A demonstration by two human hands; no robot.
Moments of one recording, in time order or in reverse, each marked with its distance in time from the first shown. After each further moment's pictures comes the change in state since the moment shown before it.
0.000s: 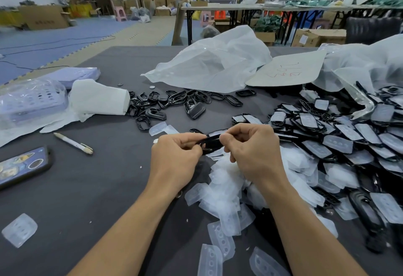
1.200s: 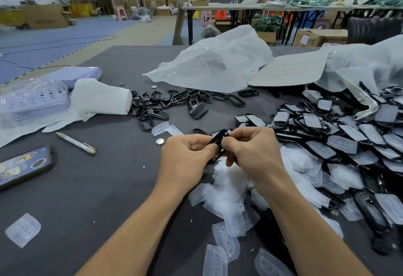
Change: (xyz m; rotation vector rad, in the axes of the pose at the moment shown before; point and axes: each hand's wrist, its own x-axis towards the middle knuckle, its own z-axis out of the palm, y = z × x) left_hand -0.006 0.004 0.003 -0.143 -0.116 -0.045; right_hand 0.000 -0.004 0.006 0.185 -0.077 0.201
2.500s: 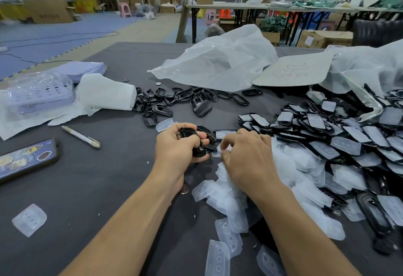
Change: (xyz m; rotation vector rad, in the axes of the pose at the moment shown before) left_hand 0.020 -0.008 -0.008 -0.440 0.126 -0.211; right_hand -0.003 0.008 0.015 -0.999 -0.024 -0.241
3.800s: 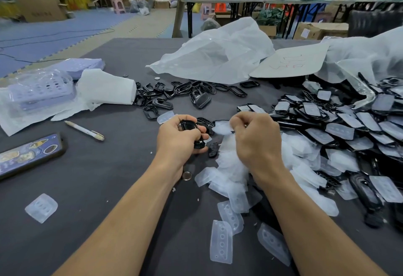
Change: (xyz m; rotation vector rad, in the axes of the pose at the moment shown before) left_hand 0.003 -0.002 -0.008 0.092 -0.017 -0.001; right_hand -0.006 -0.003 -0.014 0.403 0.288 0.124
